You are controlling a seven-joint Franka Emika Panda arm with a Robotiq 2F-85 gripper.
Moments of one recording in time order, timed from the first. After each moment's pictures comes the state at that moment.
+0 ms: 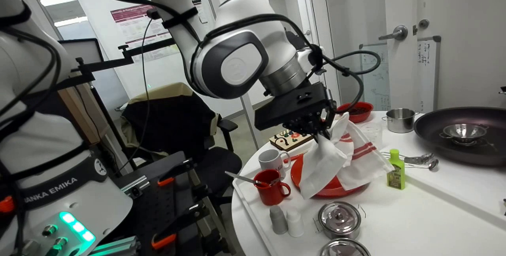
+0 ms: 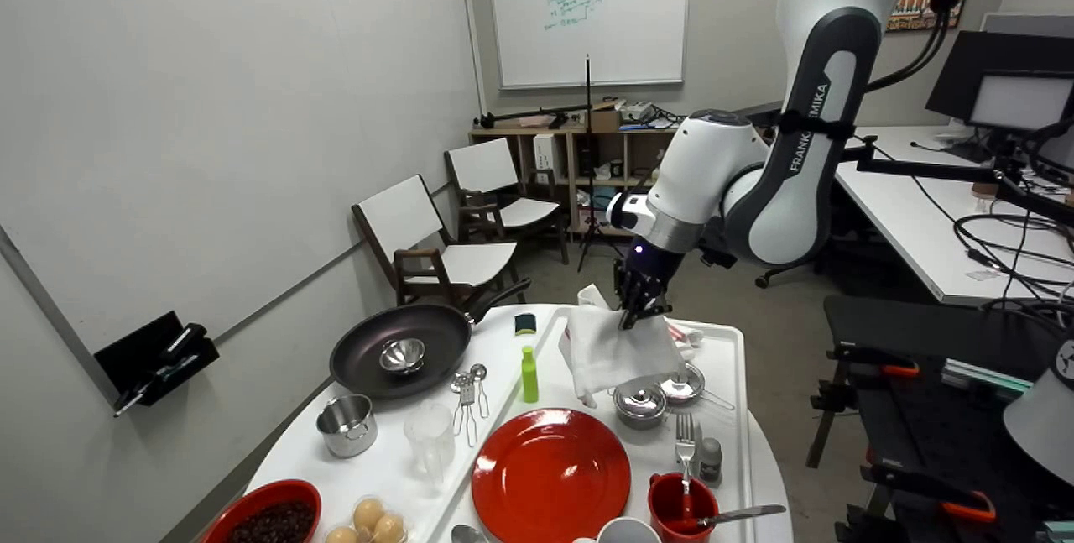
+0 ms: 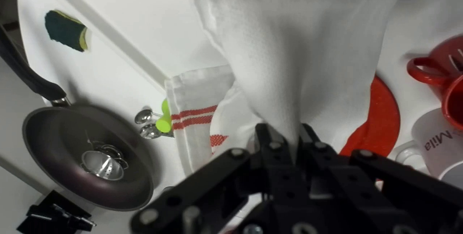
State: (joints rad) arm -0.44 0.43 0.11 -2.52 -0.46 3.31 -0.70
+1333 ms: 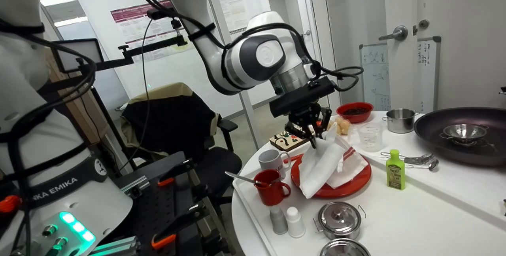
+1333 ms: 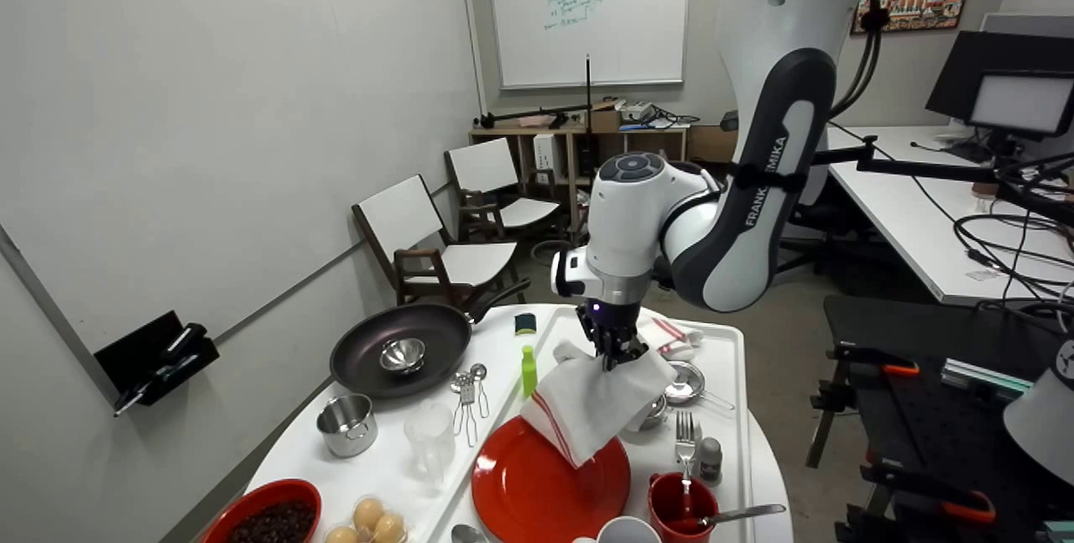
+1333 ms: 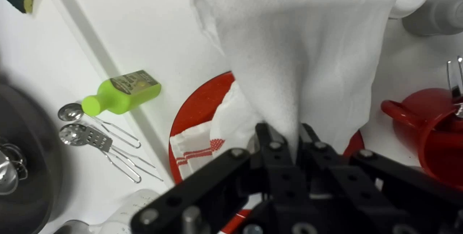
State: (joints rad) arm 0.06 0.56 -0.18 -2.32 -0.46 3.02 -0.69
